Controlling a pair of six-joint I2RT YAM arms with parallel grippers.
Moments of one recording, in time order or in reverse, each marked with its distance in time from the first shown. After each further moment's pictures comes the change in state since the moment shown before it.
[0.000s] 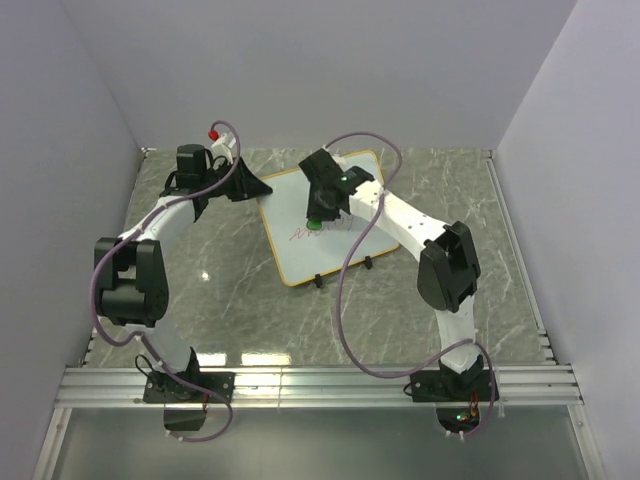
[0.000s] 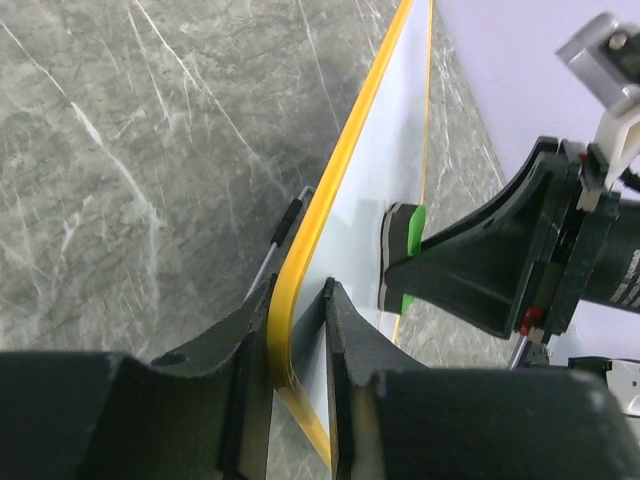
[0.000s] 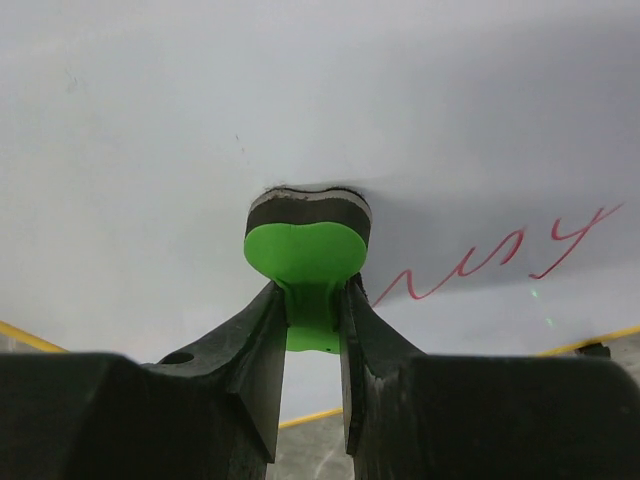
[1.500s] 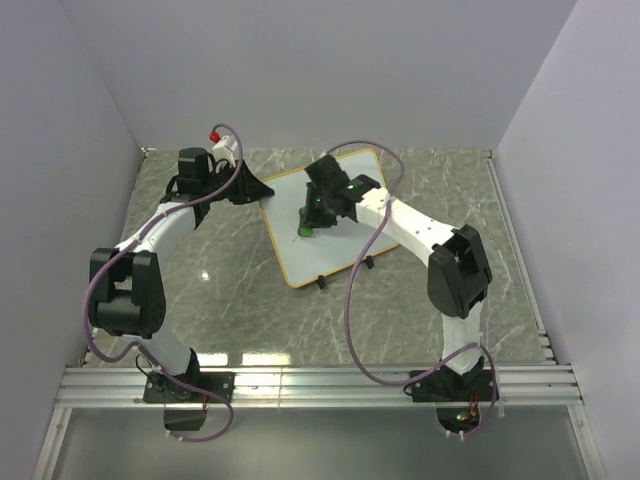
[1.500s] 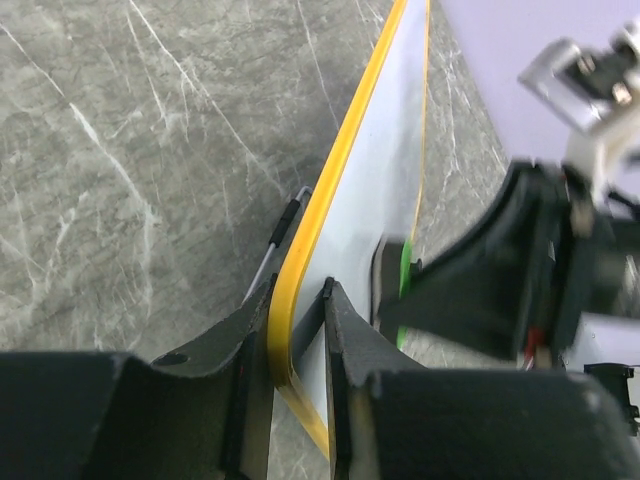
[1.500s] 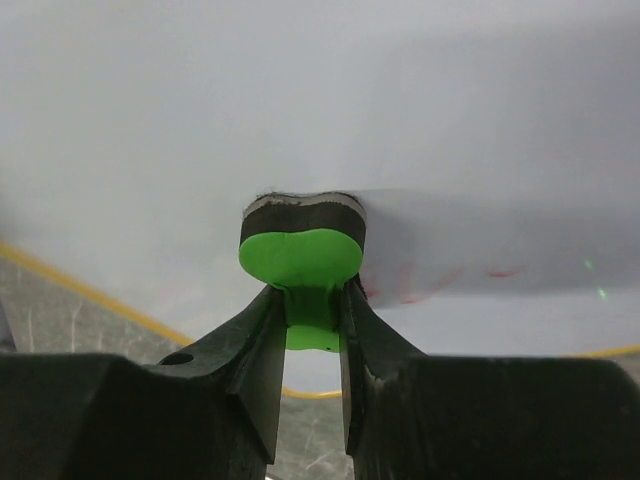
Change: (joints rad) left arm -0.033 -0.086 -0.062 0.015 -0.060 0.006; right arm 0.023 -0.093 -0.168 0.165 -0.166 0.018
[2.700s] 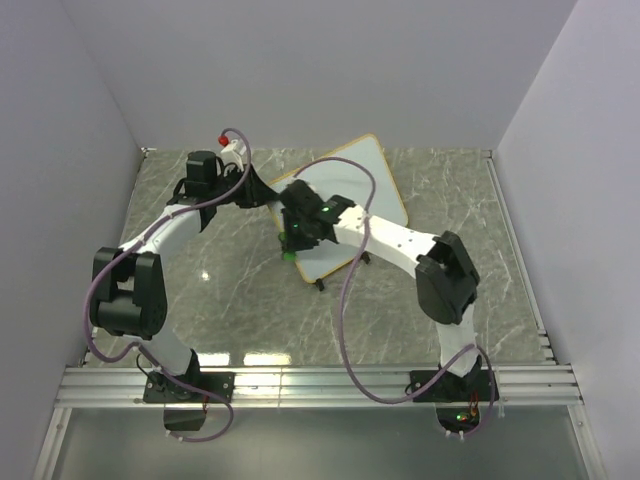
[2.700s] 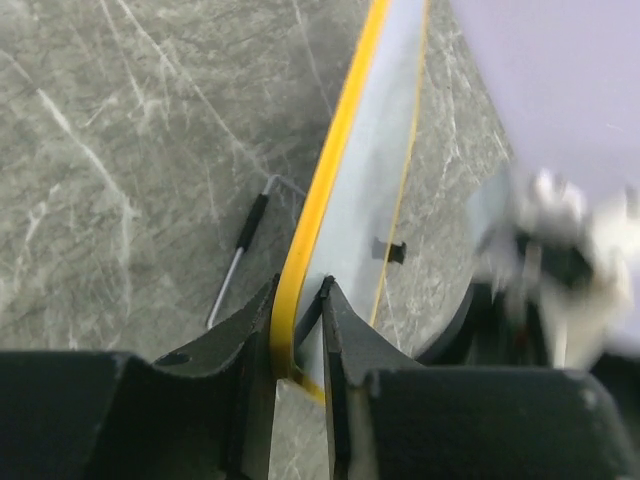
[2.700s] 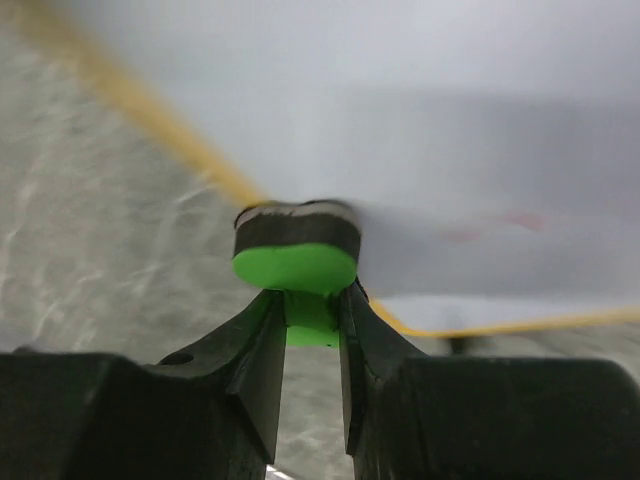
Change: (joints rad) left arm -0.034 -0.004 -0.021 0.011 -0.021 0.003; right arm 0.144 0.040 -0.019 0.006 0.041 -0.060
